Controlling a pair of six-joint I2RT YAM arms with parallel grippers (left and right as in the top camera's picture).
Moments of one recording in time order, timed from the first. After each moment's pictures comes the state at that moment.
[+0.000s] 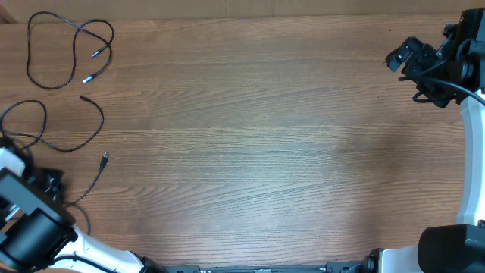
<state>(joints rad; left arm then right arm) 0.86 1.97 1.26 -0.89 -0.17 -0.62 -0.21 1.61 1.71 -1.09 -0.18 0.44</state>
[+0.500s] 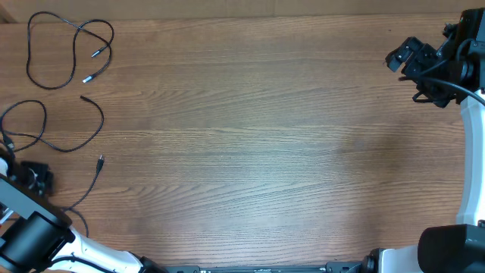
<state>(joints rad) 0.89 1.97 1.38 -0.94 -0.06 -0.54 -0.21 1.61 1.71 -1.09 -0.18 0.44</state>
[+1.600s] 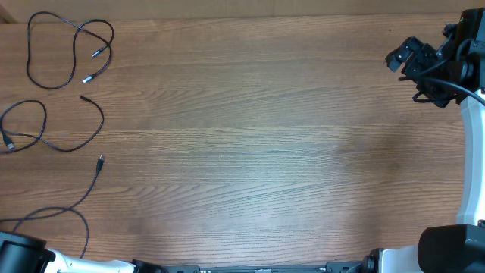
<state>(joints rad) 1.28 1.98 1.42 -0.81 -0.21 -0.61 -0.21 1.61 1.71 -1.09 -0.18 0.44</state>
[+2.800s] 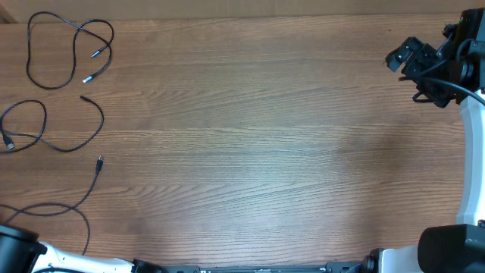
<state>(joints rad) 1.24 2.09 1.42 -0.56 -0.09 -0.49 -0.21 1.61 1.71 -1.09 -0.18 0.44</state>
